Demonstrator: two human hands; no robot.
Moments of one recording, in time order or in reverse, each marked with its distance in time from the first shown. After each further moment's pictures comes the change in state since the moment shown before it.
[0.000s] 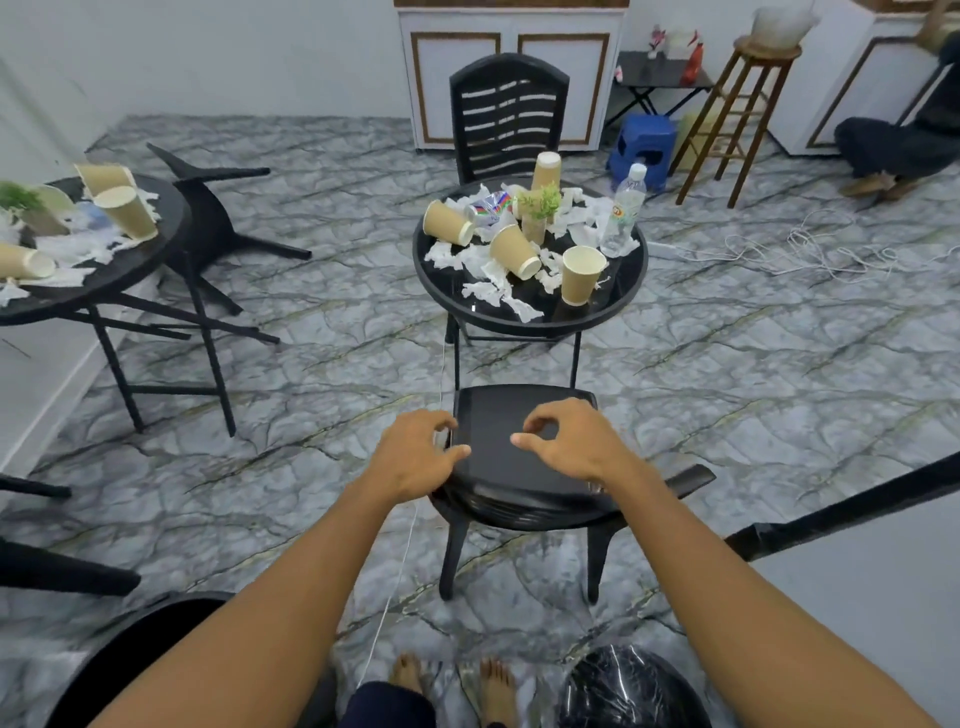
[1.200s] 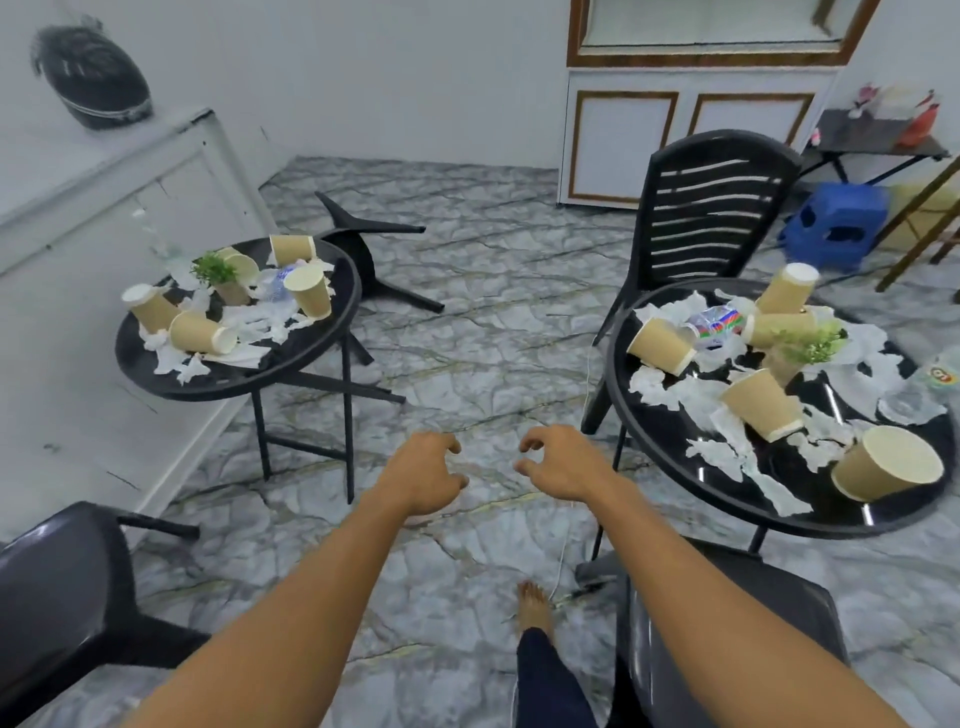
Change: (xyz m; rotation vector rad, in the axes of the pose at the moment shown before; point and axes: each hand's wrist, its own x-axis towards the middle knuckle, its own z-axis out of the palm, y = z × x) left_hand 0.214 -0.241 -0.263 0.212 0.008 -0.239; right_hand 0.379 -0.254 0.112 -0.140 -0.223 -0.109
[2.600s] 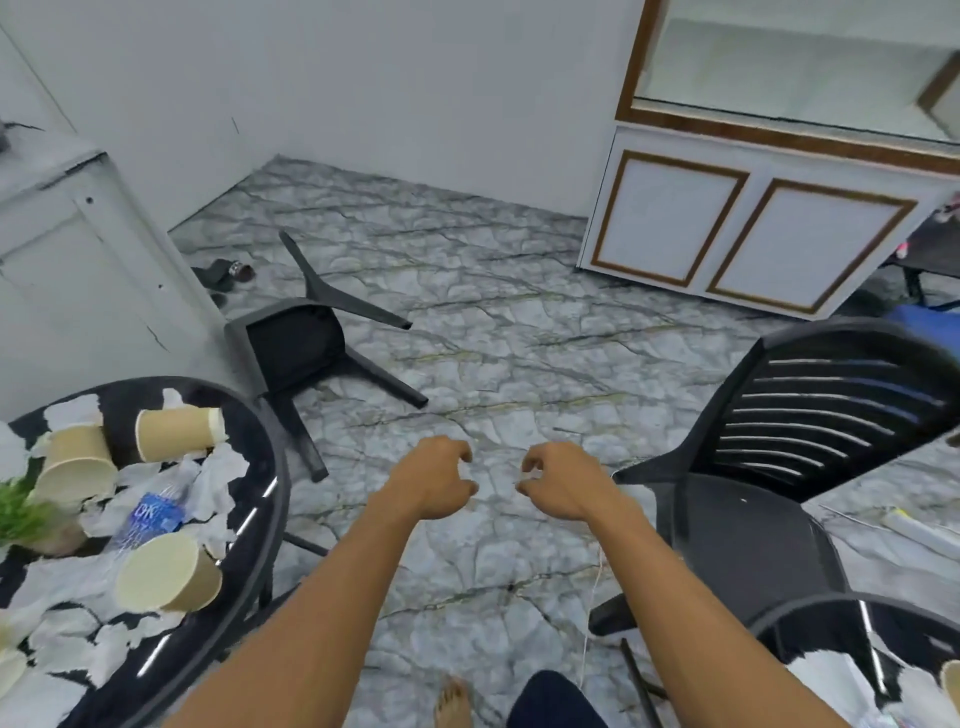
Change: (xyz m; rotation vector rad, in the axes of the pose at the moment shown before) left_hand 0.589 -0.009 -0.238 -0.046 -0.041 0.019; right_hand 0.581 -0.012 -0.249 -0.161 -0.112 0.064
